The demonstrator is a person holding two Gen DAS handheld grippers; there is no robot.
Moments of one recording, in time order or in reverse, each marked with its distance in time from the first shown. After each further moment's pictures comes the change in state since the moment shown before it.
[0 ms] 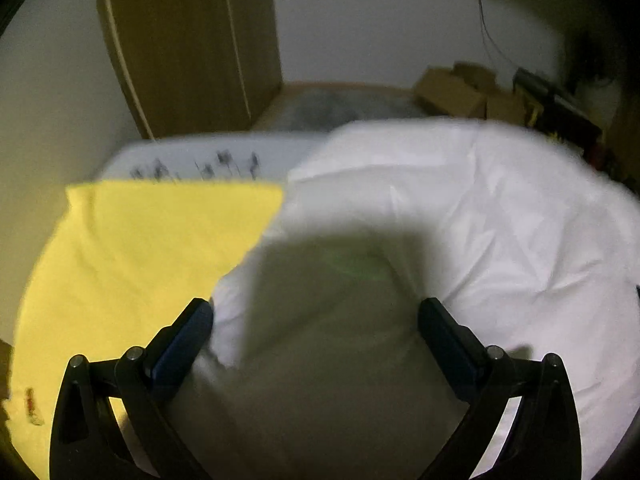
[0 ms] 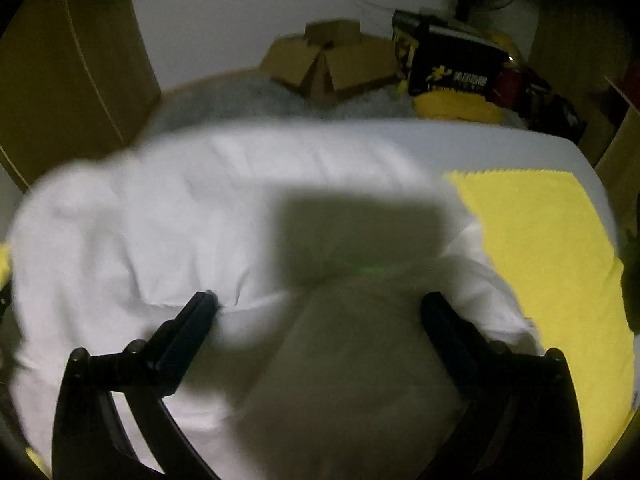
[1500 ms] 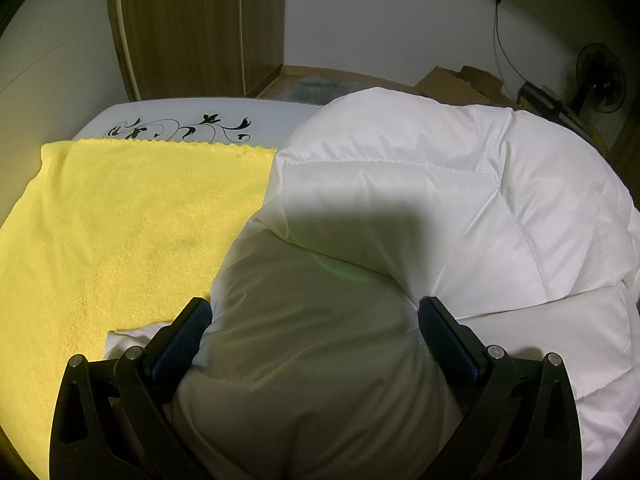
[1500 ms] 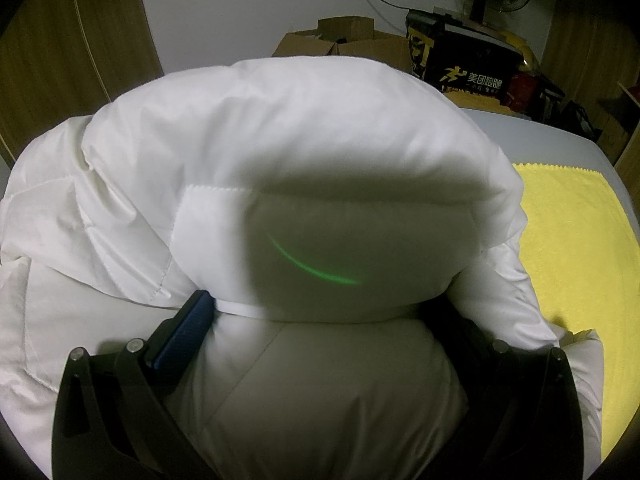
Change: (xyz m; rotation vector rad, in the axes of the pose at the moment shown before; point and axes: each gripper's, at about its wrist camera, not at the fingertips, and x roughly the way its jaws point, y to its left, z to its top) left arm 0.032 0.007 -0.007 -0.086 0.027 -0.051; right arm 0.032 0.017 -0.009 -0.014 -0.029 0.033
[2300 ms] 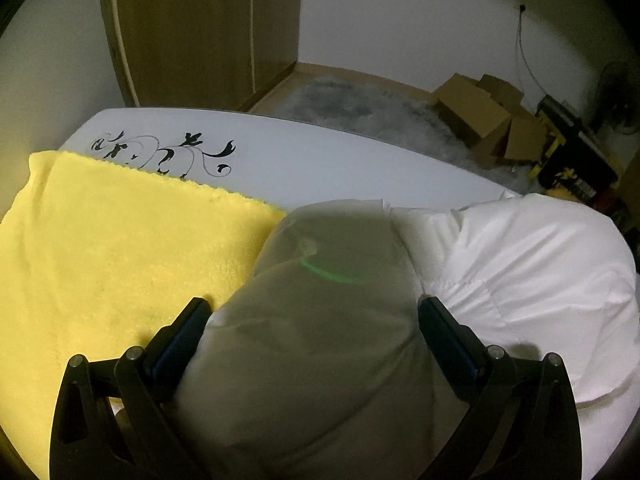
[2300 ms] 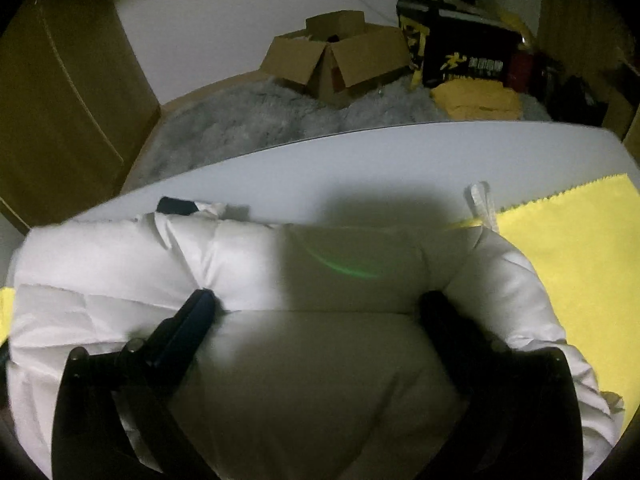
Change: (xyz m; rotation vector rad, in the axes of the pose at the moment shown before) left arm 0.039 -0.031 0.034 -0.054 0.021 0.051; right arm 0.036 0.003 0.071 0.096 0.019 0.032
